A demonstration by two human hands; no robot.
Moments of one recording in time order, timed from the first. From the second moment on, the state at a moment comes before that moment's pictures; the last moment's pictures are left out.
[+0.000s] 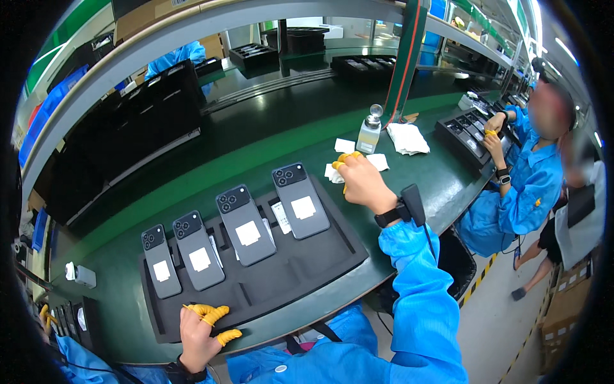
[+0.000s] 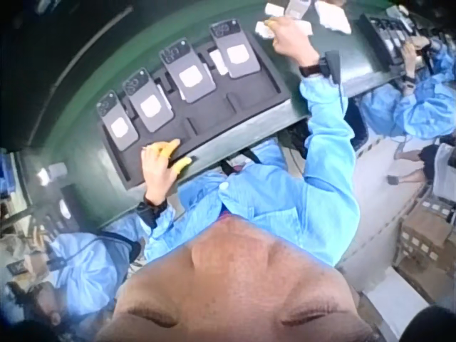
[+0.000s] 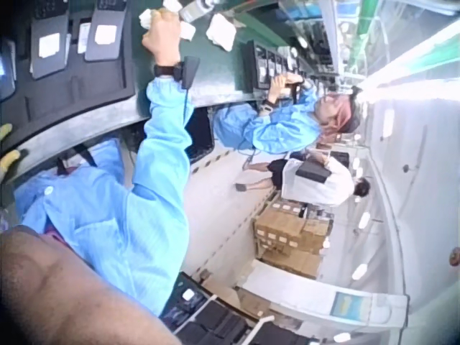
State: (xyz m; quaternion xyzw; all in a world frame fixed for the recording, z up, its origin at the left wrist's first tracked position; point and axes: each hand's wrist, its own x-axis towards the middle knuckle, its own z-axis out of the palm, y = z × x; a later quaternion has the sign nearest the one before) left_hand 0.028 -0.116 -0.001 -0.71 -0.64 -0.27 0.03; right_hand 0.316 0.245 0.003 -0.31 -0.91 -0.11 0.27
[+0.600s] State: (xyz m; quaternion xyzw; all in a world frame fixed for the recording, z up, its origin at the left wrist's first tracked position) left_hand 0.037 -0.130 0.018 -0.71 -0.64 -0.29 -0.05; right_hand 0.324 0.248 0.001 -0.11 -0.27 0.88 0.38
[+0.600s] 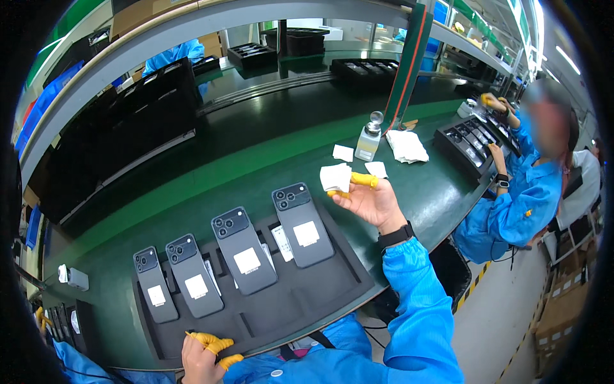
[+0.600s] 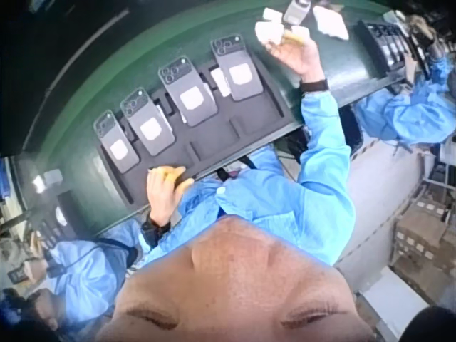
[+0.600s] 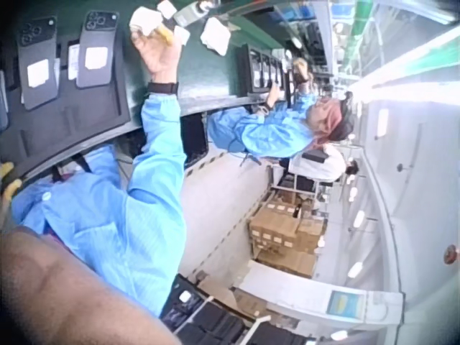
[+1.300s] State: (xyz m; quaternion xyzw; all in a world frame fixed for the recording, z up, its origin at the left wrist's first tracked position) left_hand 0.066 -0.006 0.082 -0.74 -0.55 -0.37 0.12; right_hand 0.264 0.131 0.066 -0.16 -0.38 0.88 0.24
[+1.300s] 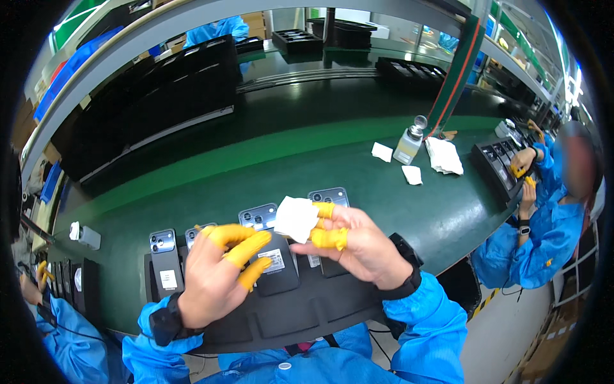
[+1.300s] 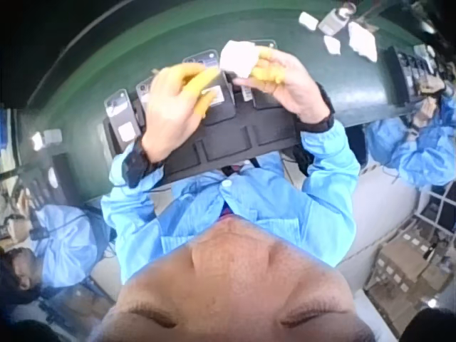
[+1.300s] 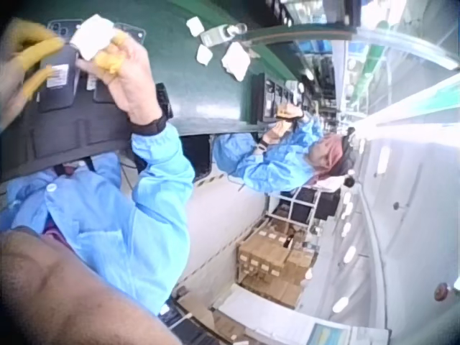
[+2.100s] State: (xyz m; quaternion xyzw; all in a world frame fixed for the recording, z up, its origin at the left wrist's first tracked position) left_hand 0.037 -0.016 0.046 -0.22 -0.33 -0.75 -0.52; right_hand 0.231 0.063 0.061 -0.13 -0.40 0.89 0.18
